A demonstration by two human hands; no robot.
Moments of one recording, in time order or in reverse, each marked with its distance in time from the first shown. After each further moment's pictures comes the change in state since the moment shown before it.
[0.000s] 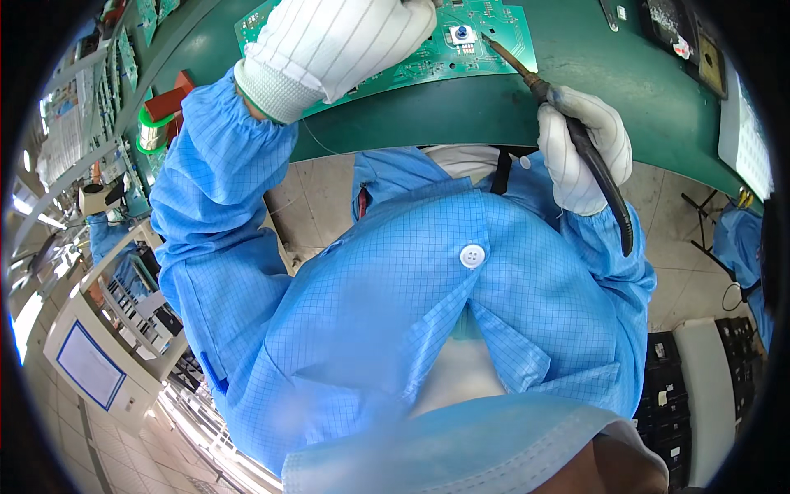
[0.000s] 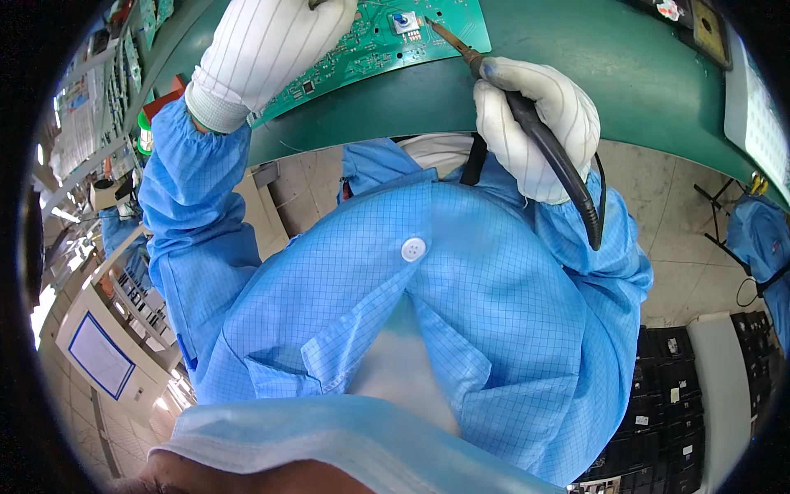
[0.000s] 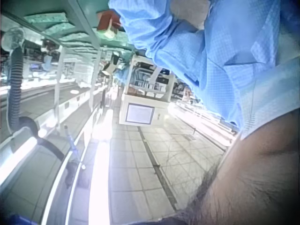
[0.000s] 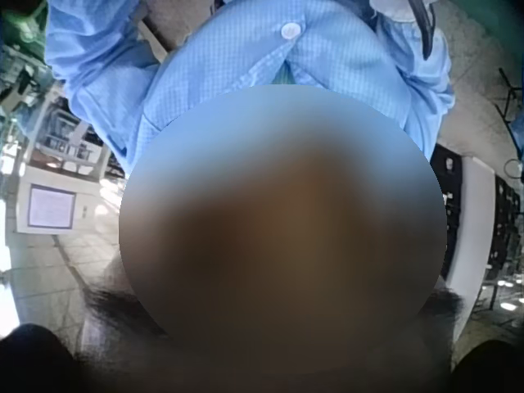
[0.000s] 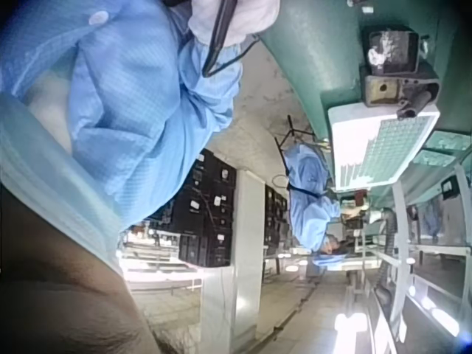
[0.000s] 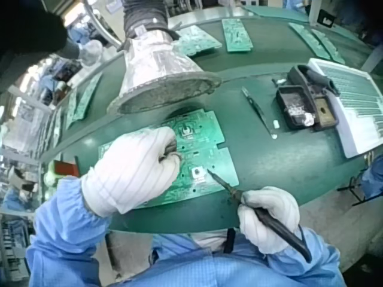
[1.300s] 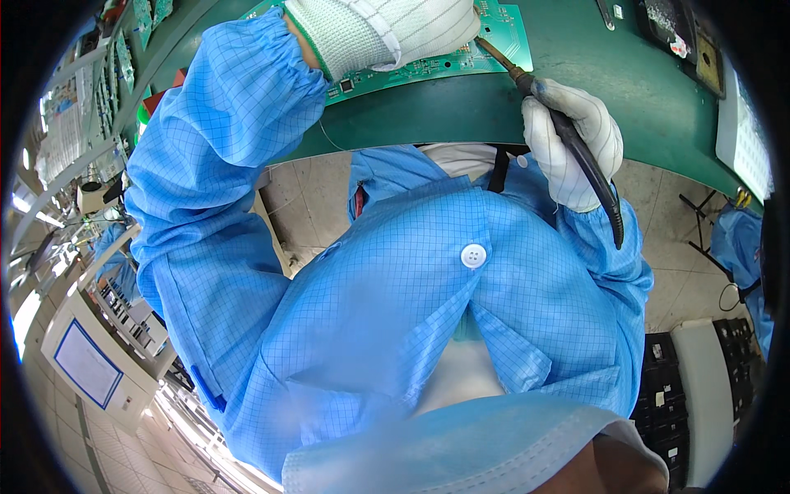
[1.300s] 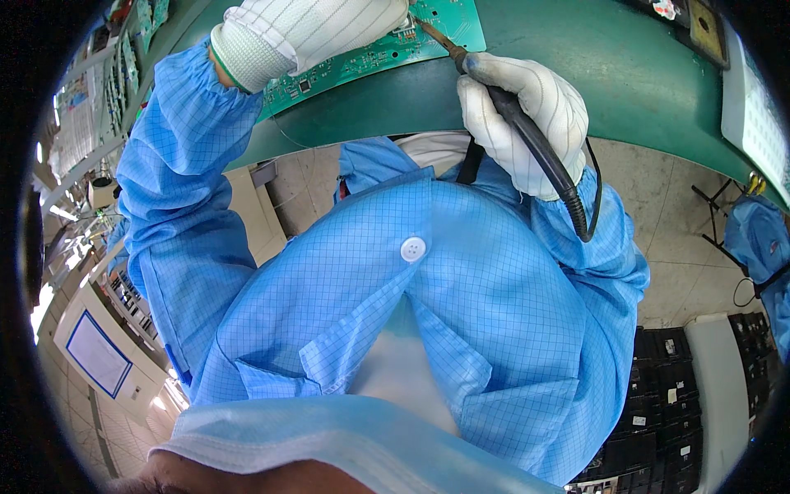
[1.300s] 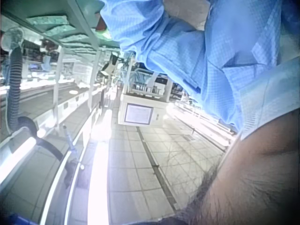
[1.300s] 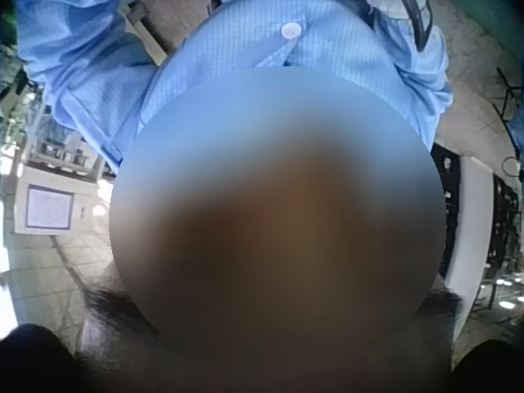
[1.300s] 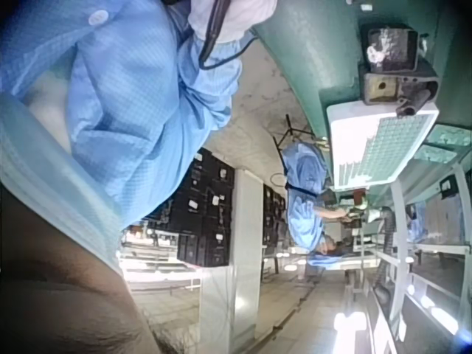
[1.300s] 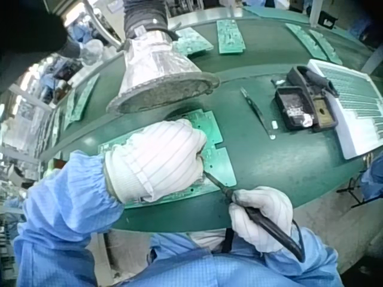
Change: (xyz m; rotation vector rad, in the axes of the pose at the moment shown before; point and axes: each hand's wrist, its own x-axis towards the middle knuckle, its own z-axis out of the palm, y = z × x) left_hand 0.025 -0.010 0.029 0.117 0.165 0.539; right_hand 0.005 0.002 0.005 0.017 -0.084 -0.020
